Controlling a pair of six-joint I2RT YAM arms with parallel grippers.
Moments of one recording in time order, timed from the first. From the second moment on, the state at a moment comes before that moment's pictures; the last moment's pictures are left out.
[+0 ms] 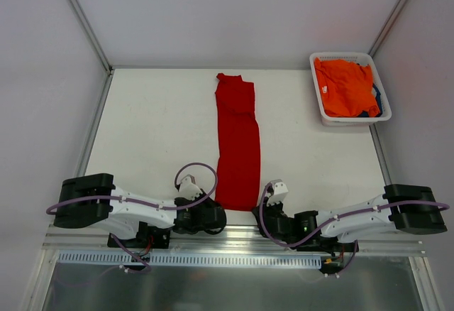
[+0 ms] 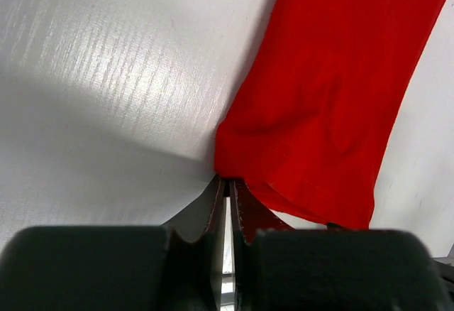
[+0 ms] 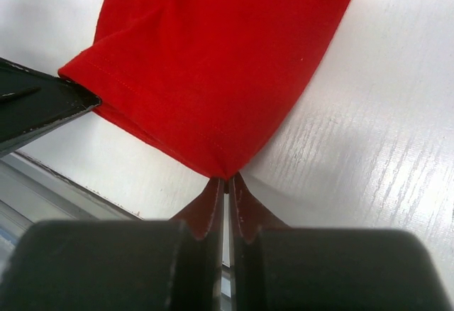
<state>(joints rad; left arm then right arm) -1.48 1.36 0.46 -0.37 -0.69 -1.97 1.62 1.08 0.22 -0.01 0.80 1.12</state>
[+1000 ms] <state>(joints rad) -1.47 1.27 0.63 -0.74 -0.68 -1.76 1.64 0.95 0.37 -0.20 0.84 1.02</state>
